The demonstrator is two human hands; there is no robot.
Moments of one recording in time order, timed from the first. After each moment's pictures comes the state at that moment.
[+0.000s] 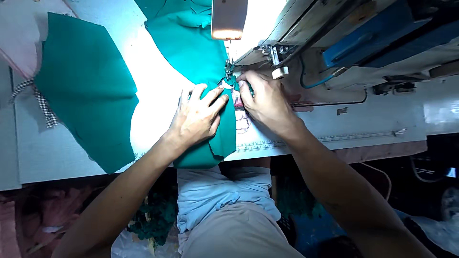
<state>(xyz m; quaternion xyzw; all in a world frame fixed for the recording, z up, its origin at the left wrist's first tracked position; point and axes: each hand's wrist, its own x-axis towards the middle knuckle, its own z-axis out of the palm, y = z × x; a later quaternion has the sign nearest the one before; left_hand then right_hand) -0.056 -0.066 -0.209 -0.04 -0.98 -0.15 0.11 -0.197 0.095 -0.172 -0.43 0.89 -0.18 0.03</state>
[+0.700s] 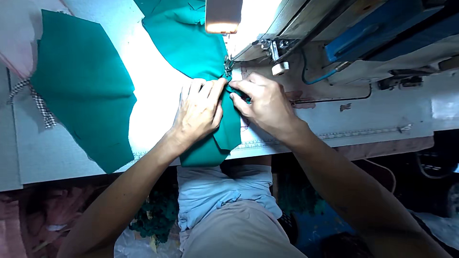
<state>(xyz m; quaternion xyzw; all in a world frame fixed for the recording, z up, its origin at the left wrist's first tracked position) -0.066 -0.059 -0.208 0.01 -0.97 -0.21 0.16 -0.184 0.105 -0.166 -0.50 0.85 -0.19 0.03</state>
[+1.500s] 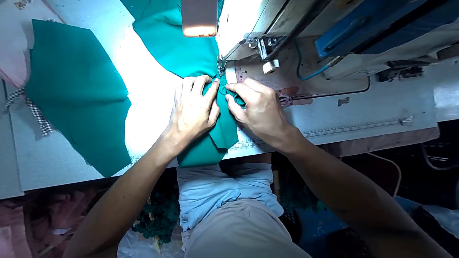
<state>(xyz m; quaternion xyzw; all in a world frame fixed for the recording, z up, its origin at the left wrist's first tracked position) -0.072 -0.060 -0.209 0.02 -0.98 -0.17 0.12 -0.165 0.112 -0.169 -0.47 0.85 -0.22 0.00</state>
